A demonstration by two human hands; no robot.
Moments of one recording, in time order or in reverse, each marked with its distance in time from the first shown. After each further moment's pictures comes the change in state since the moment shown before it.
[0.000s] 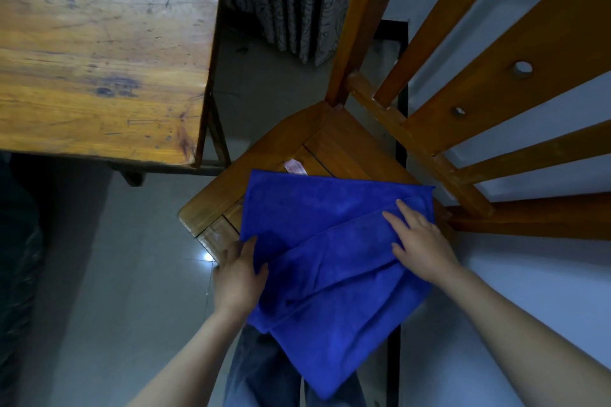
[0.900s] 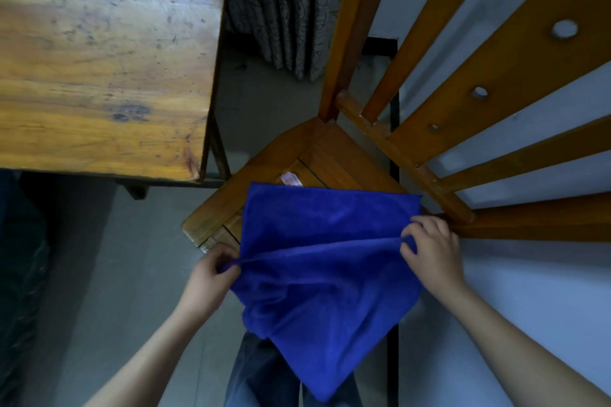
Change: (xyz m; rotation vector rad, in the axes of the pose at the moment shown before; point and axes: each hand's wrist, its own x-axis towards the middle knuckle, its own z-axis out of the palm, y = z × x) left_hand -0.017 -0.011 -0.057 -0.611 0.020 0.034; right_hand -0.035 0.001 -0.010 0.150 0.406 0.171
